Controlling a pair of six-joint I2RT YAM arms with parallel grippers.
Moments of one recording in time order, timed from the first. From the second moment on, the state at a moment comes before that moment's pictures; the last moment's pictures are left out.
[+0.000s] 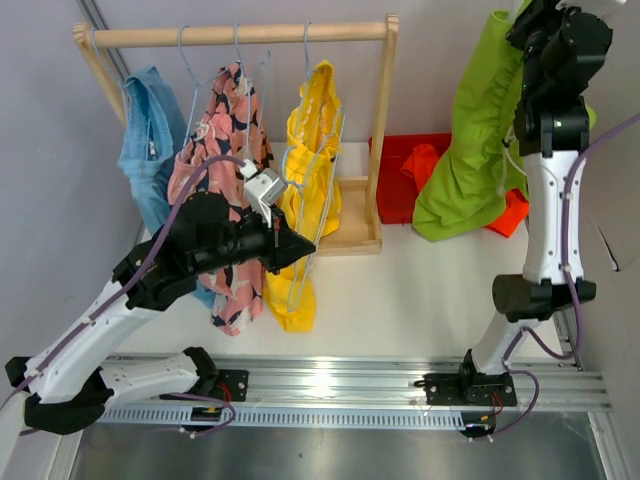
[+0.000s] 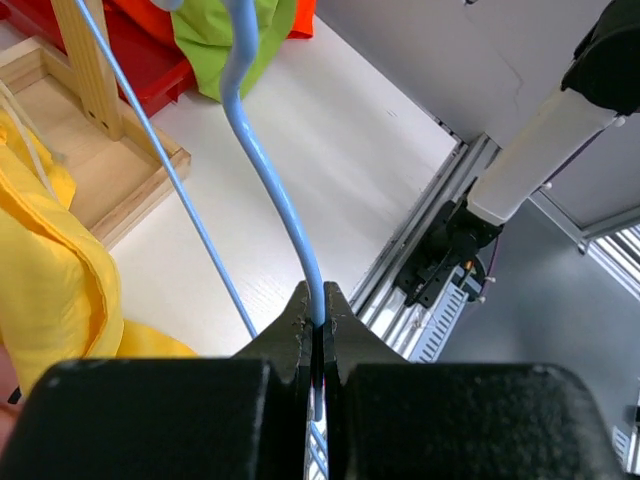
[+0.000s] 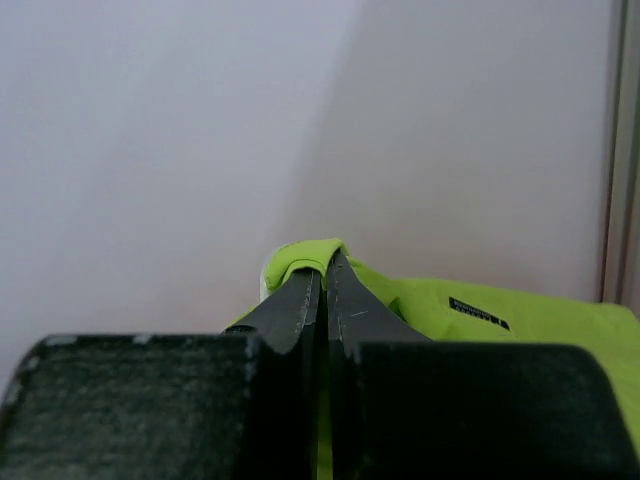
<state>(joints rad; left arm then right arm) -0.87 0.98 1.38 -0.69 0.19 -0.34 0.09 1.76 2.46 -0.31 0.24 0.25</state>
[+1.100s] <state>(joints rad) -0.65 1.87 2.43 -0.80 0.07 -0.25 -0.01 1.19 0.89 0.15 0.07 0.61</state>
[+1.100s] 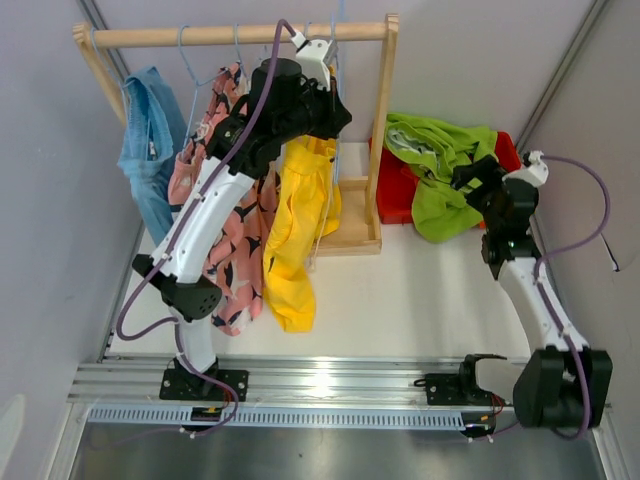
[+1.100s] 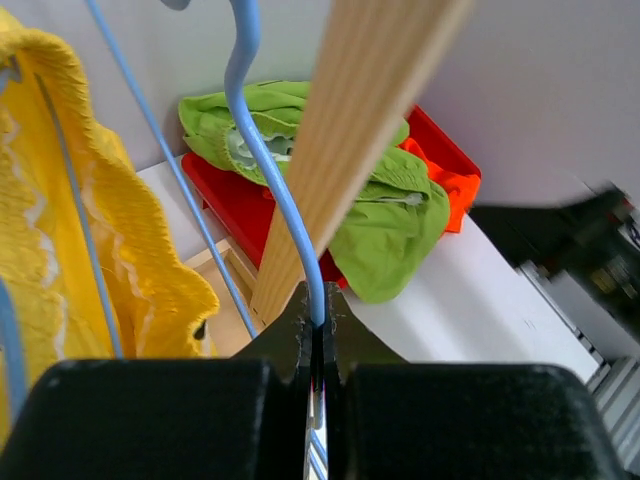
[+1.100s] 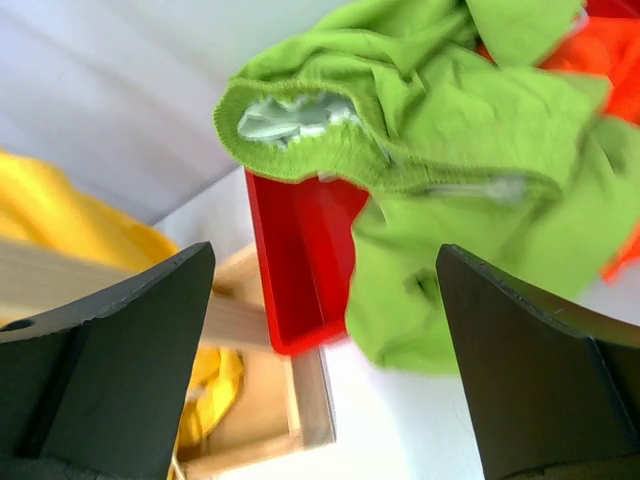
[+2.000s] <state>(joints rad) -0.64 1.83 2.30 -0.79 0.19 -0.31 0.11 0.64 0.61 -0.09 0.06 0.68</state>
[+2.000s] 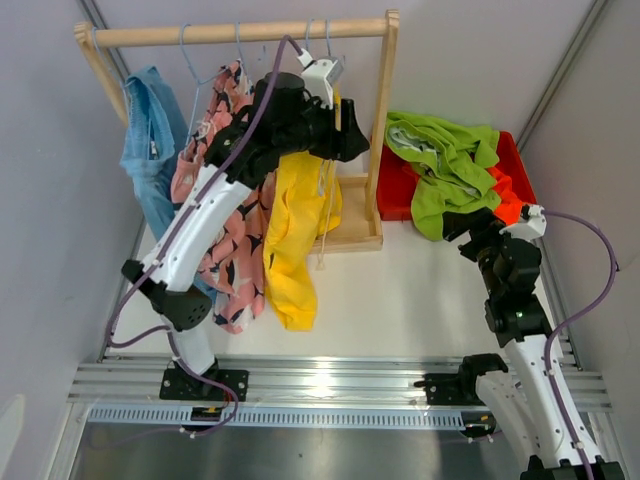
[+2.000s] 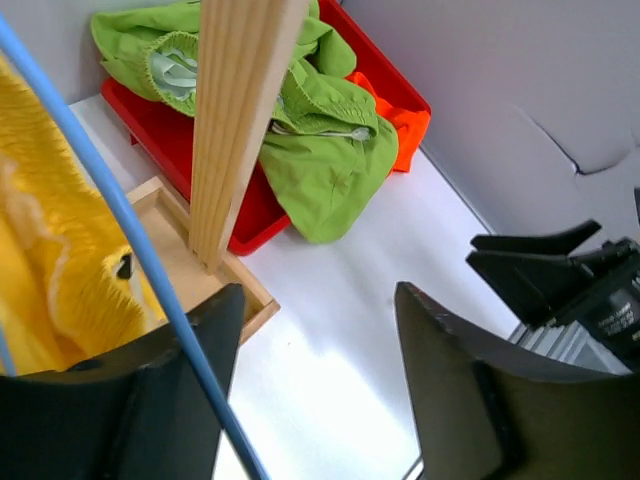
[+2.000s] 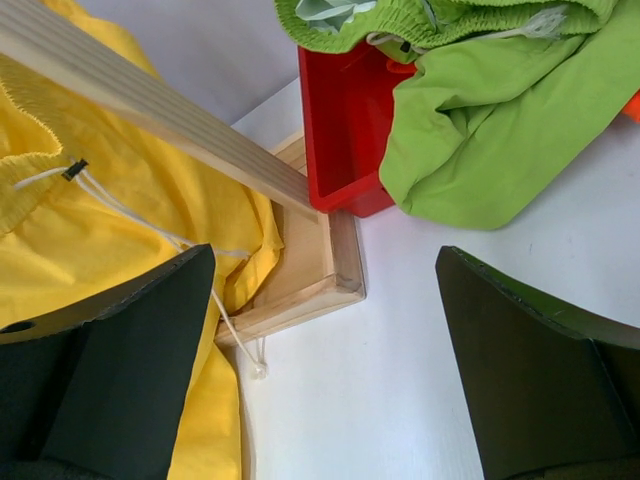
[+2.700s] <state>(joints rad) -0.64 1.41 2.22 -0.88 -0.11 -0.16 0.19 0.51 0.62 -0.24 0.13 0.68</state>
